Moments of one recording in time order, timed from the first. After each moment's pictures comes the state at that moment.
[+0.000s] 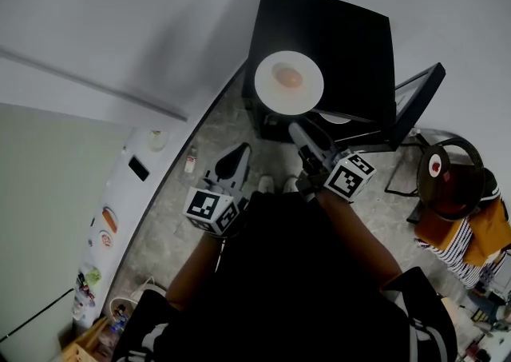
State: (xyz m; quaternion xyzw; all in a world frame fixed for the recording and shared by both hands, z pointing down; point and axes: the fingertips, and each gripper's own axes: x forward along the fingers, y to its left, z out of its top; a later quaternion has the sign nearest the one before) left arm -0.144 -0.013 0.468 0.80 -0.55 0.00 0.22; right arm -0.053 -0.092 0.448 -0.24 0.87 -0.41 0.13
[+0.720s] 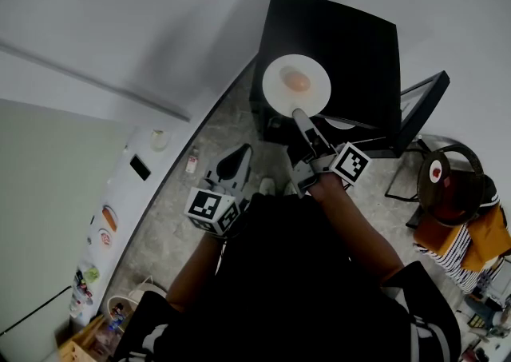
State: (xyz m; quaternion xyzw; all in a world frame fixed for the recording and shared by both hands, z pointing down) left arm -0.159 -0.014 0.470 0.80 -0.56 0.01 0.22; right arm -0.072 -0.123 0.456 -0.24 0.74 -0.58 0.23
